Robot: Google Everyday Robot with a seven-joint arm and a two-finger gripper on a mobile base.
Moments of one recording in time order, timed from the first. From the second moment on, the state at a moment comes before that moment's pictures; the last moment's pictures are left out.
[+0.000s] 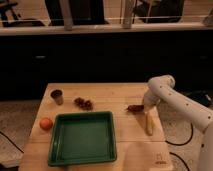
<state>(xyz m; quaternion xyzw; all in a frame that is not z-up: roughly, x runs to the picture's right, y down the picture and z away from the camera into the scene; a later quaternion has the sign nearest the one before) 0.273 0.133 0.909 -0.28 -0.07 -0.06 0.96</state>
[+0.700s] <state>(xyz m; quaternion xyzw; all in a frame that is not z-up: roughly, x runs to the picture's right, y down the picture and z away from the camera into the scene) 0.286 0.135 0.906 -0.28 -0.07 -0.06 0.96</state>
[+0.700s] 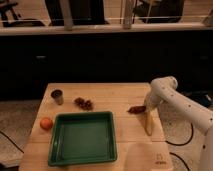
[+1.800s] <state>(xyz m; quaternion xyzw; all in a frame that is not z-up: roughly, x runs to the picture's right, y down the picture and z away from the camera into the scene) 0.291 0.133 0.899 -0.26 -0.07 -0.07 0.96</state>
